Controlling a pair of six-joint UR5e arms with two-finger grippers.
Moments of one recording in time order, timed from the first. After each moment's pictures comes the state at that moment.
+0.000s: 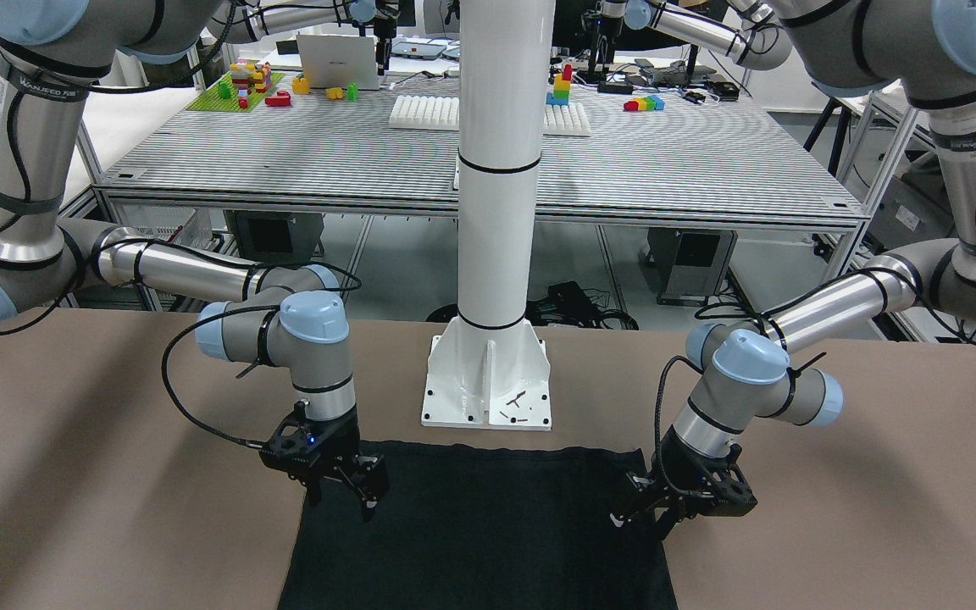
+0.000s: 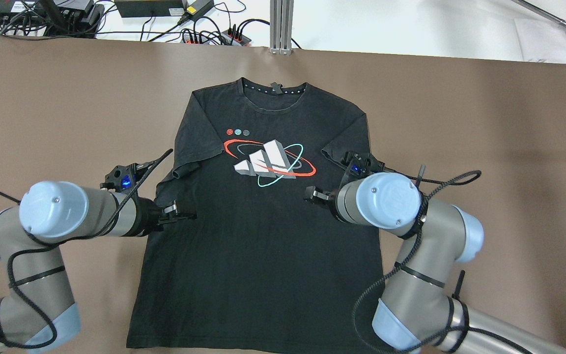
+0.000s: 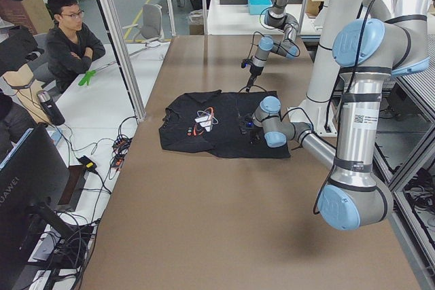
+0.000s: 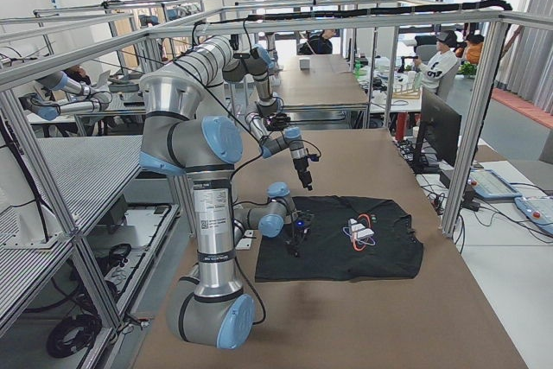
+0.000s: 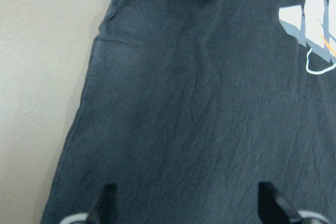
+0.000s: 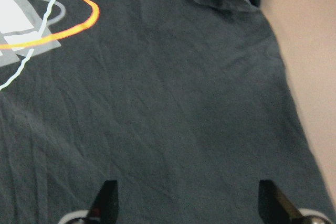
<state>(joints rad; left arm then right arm) -0.51 -1.73 -1.96 -2.18 -1.74 -1.67 0.37 -1.32 2.07 -1.43 1.55 1.70</state>
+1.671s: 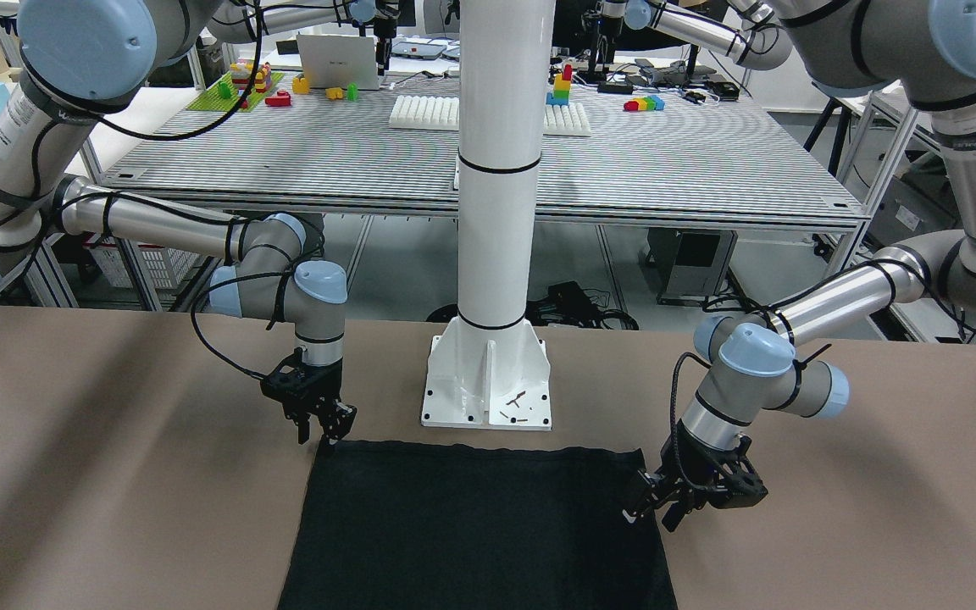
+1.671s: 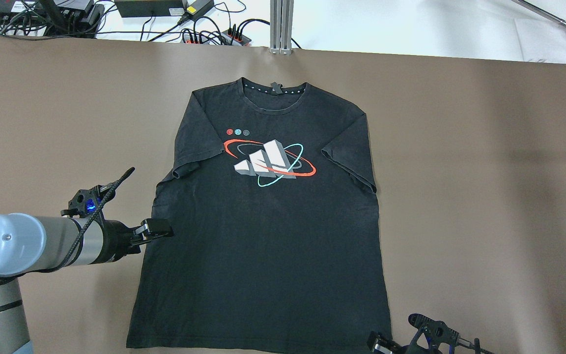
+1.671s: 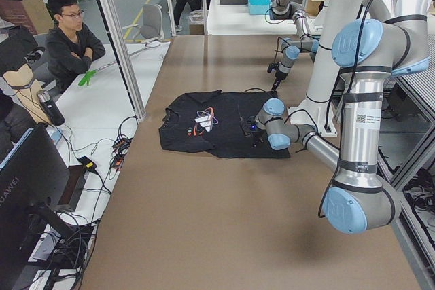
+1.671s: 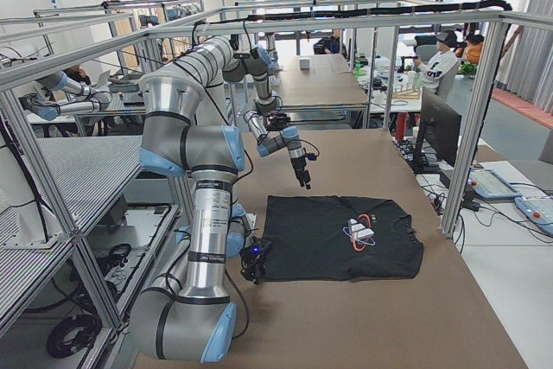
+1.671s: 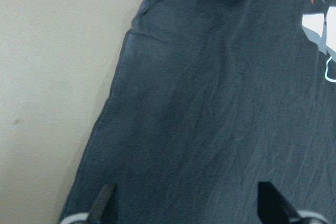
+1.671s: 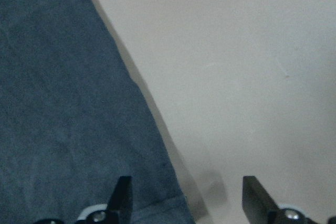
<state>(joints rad) -0.49 -1.69 -1.98 -2.18 -1.72 -1.73 0.00 -1.57 2.15 -1.46 1.29 2.02</state>
